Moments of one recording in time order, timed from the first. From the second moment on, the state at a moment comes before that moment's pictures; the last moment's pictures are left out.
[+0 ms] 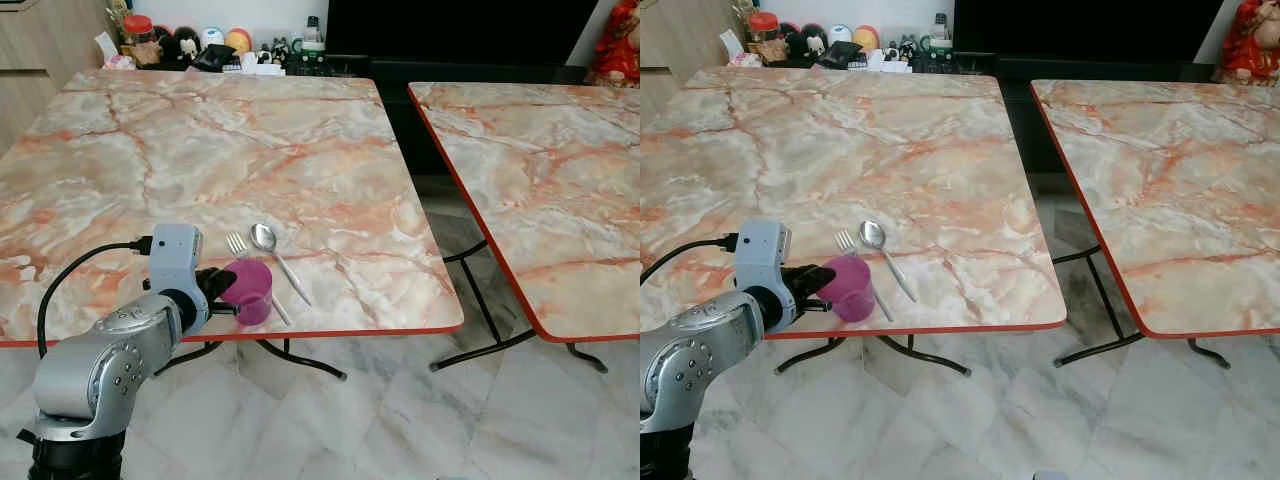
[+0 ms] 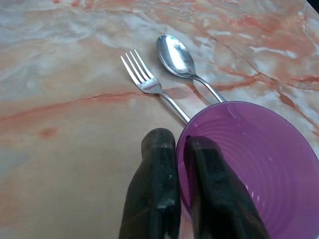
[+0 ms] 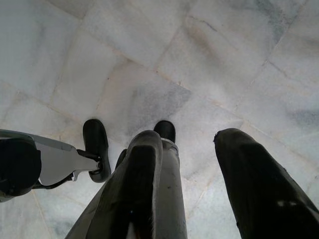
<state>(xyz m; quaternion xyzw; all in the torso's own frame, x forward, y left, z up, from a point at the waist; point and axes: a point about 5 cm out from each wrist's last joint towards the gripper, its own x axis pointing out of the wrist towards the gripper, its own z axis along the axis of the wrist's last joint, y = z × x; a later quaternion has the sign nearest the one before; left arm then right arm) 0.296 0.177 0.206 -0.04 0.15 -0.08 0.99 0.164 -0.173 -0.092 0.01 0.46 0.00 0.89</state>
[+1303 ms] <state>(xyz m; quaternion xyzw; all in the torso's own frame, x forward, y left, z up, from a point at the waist) 0.262 0.230 0.194 -0.01 -0.13 0.02 0.99 0.166 -0.175 -0.091 0.00 0.46 0.01 0.89</state>
